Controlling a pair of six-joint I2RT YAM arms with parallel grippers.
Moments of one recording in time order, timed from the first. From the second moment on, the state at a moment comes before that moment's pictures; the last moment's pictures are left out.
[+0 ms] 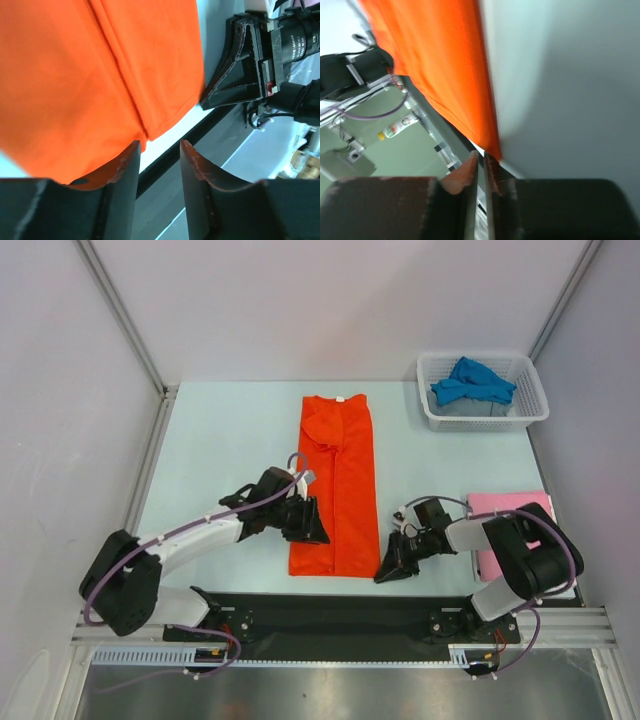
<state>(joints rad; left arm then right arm) -0.67 1.37 0.72 -0.24 0.47 -0.66 0.40 1.59 0.41 -0.01 -0.95 0.60</state>
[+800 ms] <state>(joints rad) -0.56 1.30 0.41 -0.08 0.55 -0.66 0.40 1.48 0.43 -0.13 -0.79 0.67</state>
